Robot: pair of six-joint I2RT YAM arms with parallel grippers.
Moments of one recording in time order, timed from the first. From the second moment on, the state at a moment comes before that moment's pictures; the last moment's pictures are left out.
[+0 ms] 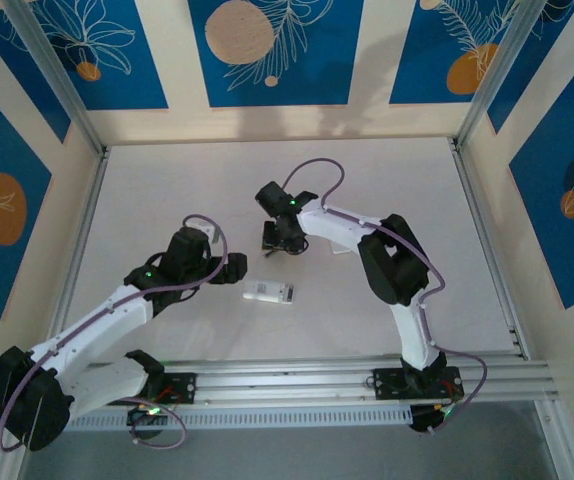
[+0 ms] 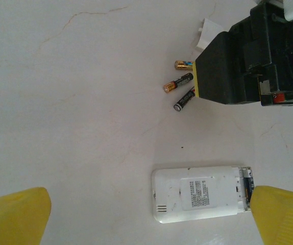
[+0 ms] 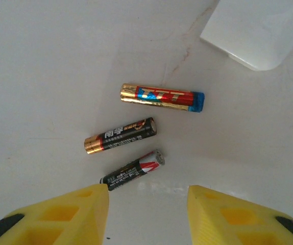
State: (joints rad) left arm -0.58 1.04 0.68 -0.42 -0.03 -0.46; right arm 0.74 2.11 1.63 -0.78 -0.01 0.77
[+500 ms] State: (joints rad) left arm -0.58 1.02 0.66 -0.42 -0.06 -0.46; right arm 0.78 2.14 1.74 -0.83 0.05 0.34
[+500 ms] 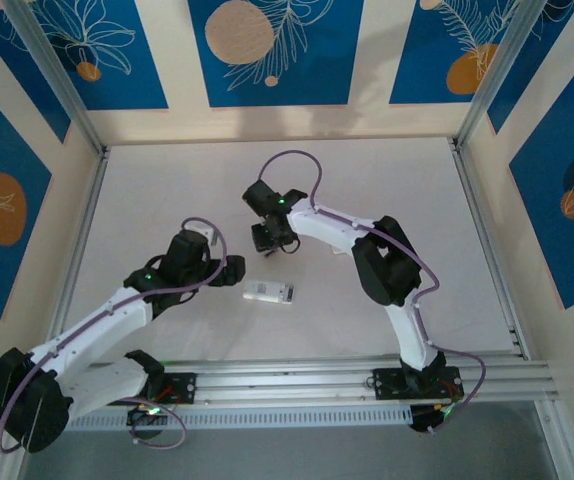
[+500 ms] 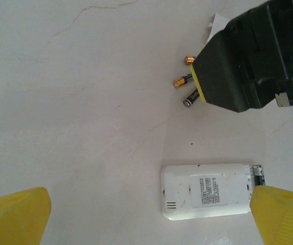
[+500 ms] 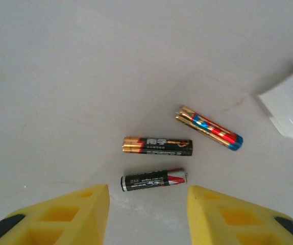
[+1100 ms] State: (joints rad) left arm -0.58 0.99 0.63 -0.42 -0.08 -0.46; right arm 0.73 2.27 1.96 -0.99 -0.03 0.79
